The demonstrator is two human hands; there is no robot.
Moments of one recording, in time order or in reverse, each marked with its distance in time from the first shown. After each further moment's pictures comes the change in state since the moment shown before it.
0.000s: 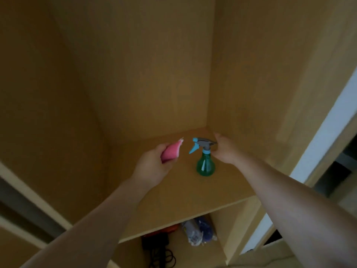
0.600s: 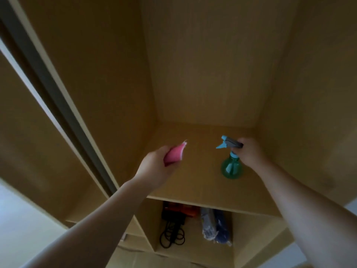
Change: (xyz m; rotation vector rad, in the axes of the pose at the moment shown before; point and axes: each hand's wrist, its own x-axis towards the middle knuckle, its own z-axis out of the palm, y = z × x) left_hand -0.085 0.025 0.005 0.097 0.197 -0.378; right_hand 0.030 0.011 0.021 0.244 -0.070 -0.227
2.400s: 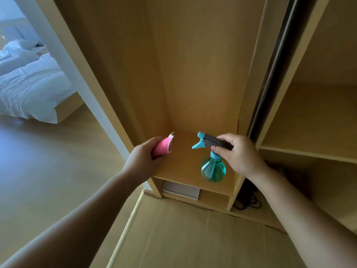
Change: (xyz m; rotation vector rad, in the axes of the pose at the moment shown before) left_hand -0.179 -0.387 -0.284 0.106 0.114 -0.039; right_hand -0.233 -0.337 0.356 0.253 -0.153 -0.402
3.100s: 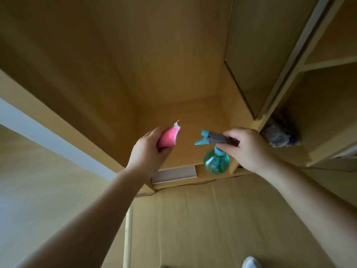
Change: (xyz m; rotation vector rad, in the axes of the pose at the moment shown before) left_hand 0.093 -0.197 0.149 -0.135 -0.235 0.308; right_hand -0.004 0.126 0.183 -0.195 0.189 0.272
